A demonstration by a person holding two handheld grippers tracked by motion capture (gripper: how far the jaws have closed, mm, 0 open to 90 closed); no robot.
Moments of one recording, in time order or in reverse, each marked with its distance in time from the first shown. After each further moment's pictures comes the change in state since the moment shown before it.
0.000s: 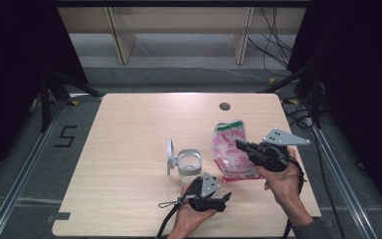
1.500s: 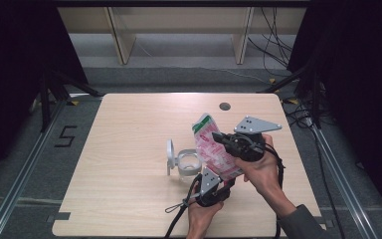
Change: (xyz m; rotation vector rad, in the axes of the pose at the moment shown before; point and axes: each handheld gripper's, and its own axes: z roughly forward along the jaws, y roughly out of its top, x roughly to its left) left arm -0.005 0.006 0.012 -0.239 0.017 -0.190; right arm 0.041 0.046 0.035 0.042 0.037 -0.095
